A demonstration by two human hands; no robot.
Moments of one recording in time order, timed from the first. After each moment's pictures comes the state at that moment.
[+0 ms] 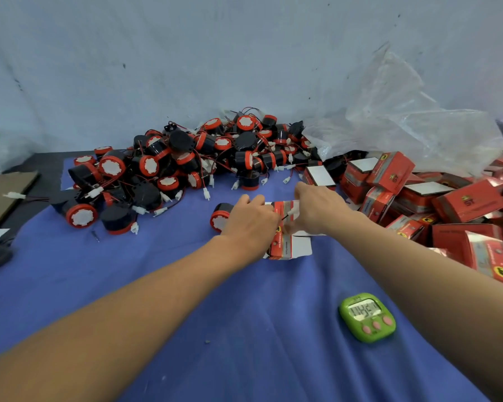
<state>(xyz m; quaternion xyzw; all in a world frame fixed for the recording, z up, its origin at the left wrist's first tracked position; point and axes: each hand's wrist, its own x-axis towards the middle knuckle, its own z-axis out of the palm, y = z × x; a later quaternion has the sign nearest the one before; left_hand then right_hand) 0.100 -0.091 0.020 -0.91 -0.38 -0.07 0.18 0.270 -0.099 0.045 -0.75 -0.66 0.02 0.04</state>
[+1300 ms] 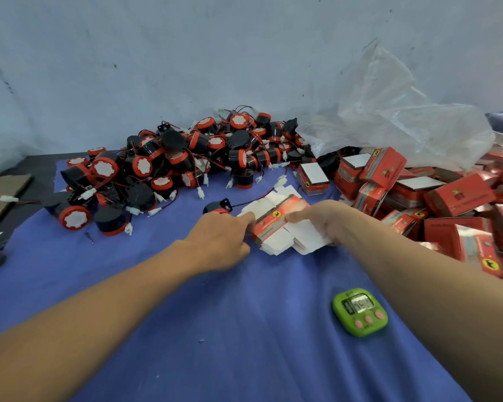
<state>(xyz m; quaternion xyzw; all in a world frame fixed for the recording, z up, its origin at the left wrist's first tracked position) 0.050 -0.093 0.016 -0.91 -0.40 -0.06 0.03 0.291 -0.111 0.029 -0.70 -0.22 0.58 0.35</state>
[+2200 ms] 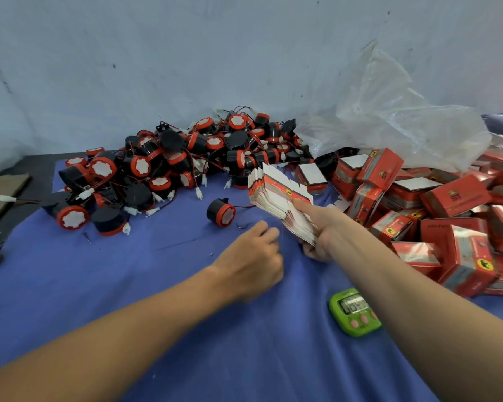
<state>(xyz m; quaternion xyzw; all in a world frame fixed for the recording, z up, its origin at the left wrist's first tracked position) 0.085 -0.142 0.001 -0.93 -0.14 -0.12 0.32 0.274 -0.125 0.017 -0.64 -0.11 0.59 0.48</state>
